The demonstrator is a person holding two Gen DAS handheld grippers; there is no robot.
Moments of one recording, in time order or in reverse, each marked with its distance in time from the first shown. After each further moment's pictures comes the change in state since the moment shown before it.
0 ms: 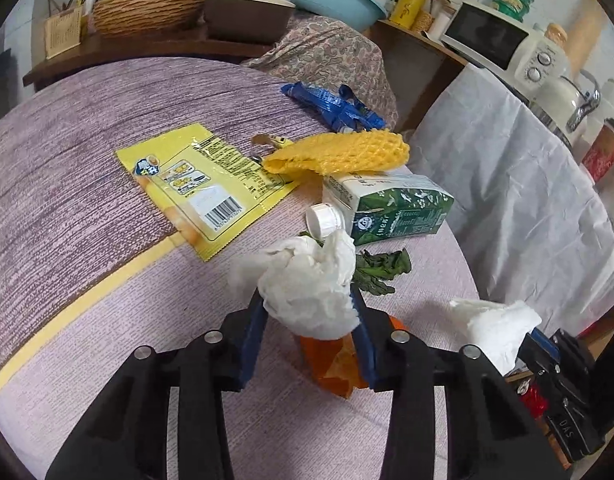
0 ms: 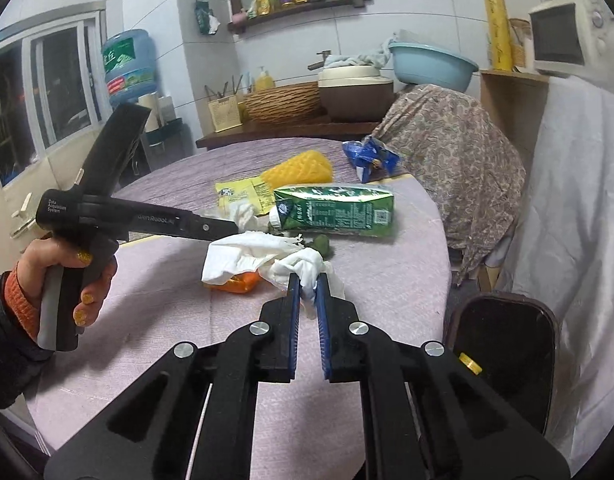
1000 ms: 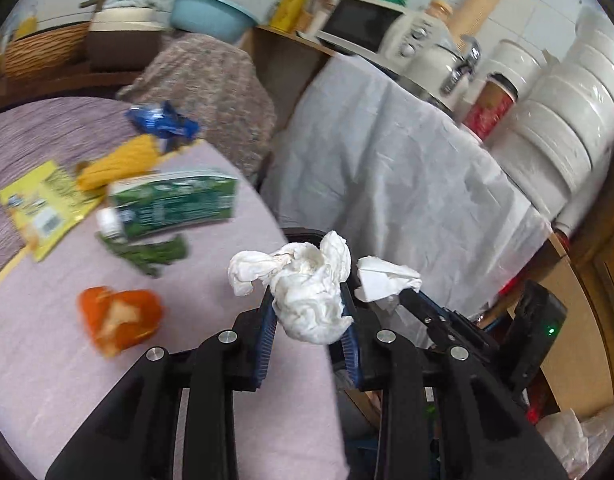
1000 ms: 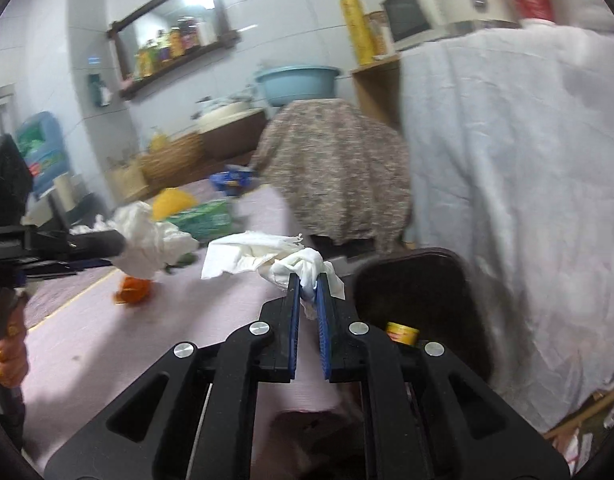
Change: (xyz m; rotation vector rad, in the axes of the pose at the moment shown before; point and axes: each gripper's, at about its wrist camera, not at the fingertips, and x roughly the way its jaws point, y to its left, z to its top) left arm -0.018 -0.139 -0.031 0.181 -0.027 -0.314; right arm -0.076 -0.086 -0.058 0.309 -0.134 -0.307
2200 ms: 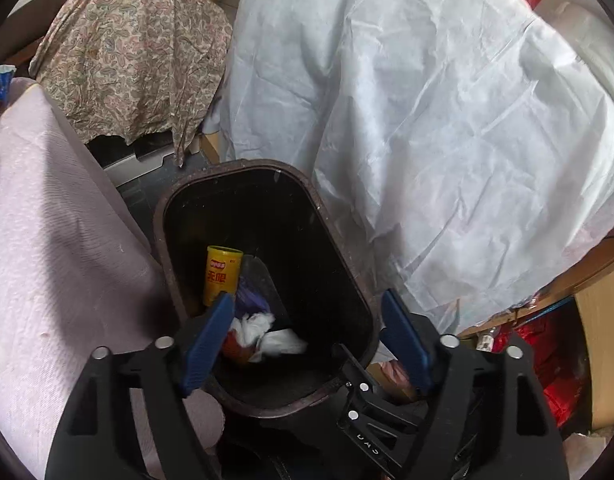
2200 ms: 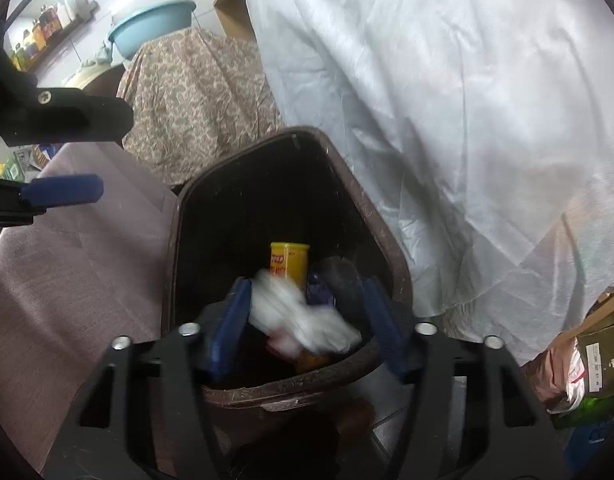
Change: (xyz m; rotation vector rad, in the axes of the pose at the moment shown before) left arm 0.204 -0.082 0.000 0.087 0.291 0.069; right arm 0.082 -0.132 -0.084 0.241 0.208 -0.268
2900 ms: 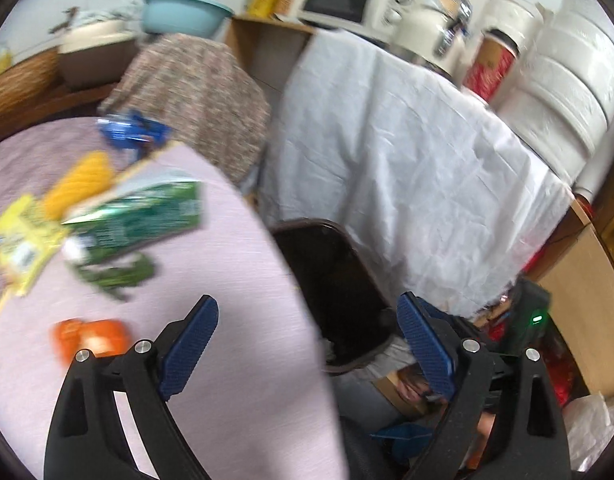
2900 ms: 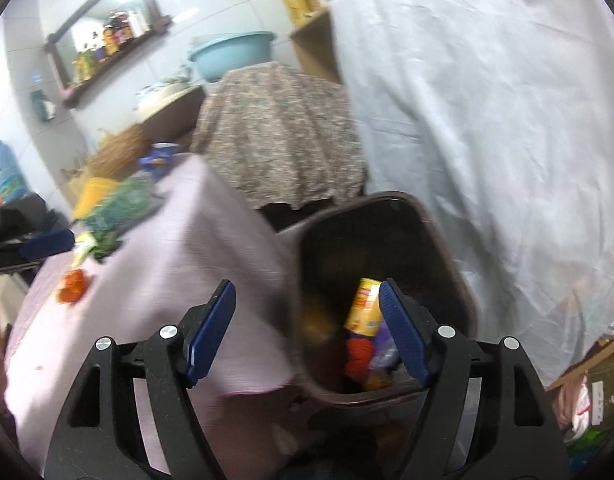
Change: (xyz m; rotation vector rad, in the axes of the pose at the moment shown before) left arm -0.169 0.079 -0.055 -0.004 -0.254 0.043; right arm -0.086 0.088 0.027 -0.108 -0.073 0.238
